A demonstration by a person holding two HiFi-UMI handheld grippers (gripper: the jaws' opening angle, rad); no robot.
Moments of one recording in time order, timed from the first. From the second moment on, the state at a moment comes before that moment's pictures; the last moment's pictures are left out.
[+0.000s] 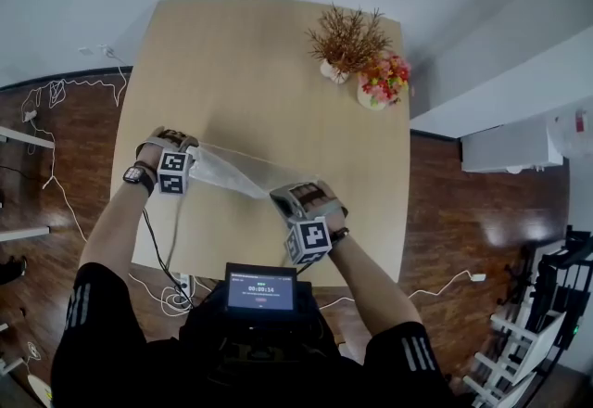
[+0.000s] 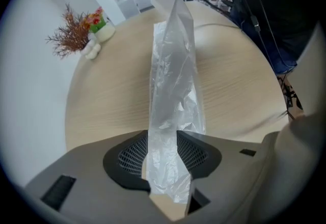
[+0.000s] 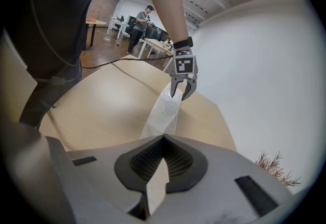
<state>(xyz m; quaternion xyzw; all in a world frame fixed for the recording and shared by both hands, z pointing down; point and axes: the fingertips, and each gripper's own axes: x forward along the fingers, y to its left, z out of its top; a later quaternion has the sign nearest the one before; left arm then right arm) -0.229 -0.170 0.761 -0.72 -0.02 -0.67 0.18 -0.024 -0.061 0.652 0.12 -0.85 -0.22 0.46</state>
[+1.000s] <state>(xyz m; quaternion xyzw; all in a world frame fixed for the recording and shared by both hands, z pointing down) -0.231 -0.165 0.758 -0.73 -0.05 -0.67 0.15 -0.018 -0.059 0.651 0.14 -0.85 -0.21 0.46</state>
